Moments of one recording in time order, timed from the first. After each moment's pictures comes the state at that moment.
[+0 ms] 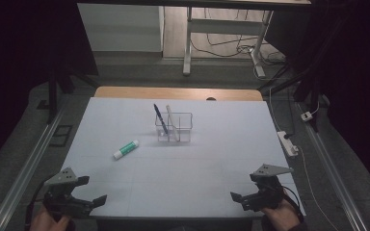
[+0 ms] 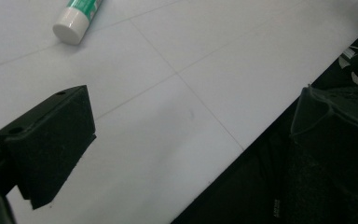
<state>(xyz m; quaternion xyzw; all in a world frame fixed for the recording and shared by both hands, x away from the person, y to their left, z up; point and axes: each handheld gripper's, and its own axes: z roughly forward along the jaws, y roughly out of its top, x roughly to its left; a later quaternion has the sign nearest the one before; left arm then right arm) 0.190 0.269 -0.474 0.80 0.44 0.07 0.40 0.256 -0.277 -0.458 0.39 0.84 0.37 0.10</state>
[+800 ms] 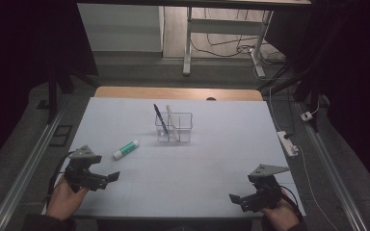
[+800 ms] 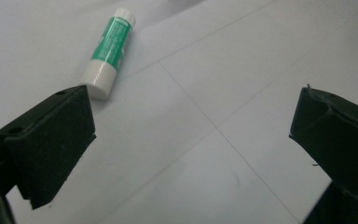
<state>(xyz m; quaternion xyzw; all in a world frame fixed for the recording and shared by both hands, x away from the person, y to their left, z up) 0.264 0.253 -0.479 0.80 0.44 0.09 0.39 0.258 -0.273 -0.460 0.37 0.85 0.35 0.09</state>
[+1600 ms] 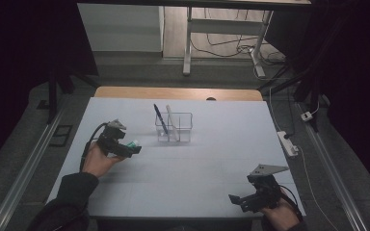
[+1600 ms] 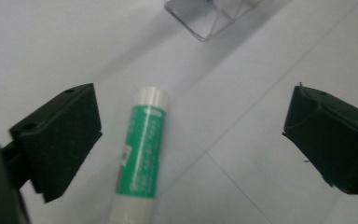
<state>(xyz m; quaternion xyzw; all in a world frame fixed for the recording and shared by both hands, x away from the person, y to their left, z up) 0.378 0.212 -0.492 0.84 0.42 0.09 0.34 0.259 -0.273 -0.461 0.37 0.86 0.35 0.08</state>
